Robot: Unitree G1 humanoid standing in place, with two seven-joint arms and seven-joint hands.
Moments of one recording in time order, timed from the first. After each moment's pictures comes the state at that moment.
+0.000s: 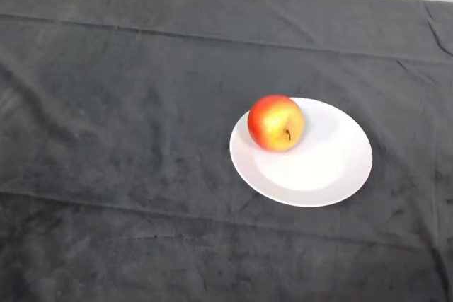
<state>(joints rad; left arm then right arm) -0.14 0.59 0.56 0.75 -0.47 -0.73 0.15 -0.56 -0.44 -0.80 1.19 0.80 0.40 0.62</state>
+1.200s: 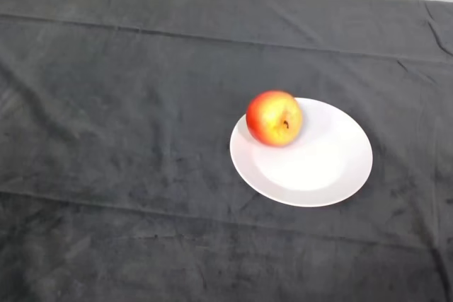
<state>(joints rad) -0.15 0.57 0.60 0.75 -0.45 -0.71 0.13 -0.56 -0.44 -0.80 1.19 0.80 0.40 0.62</state>
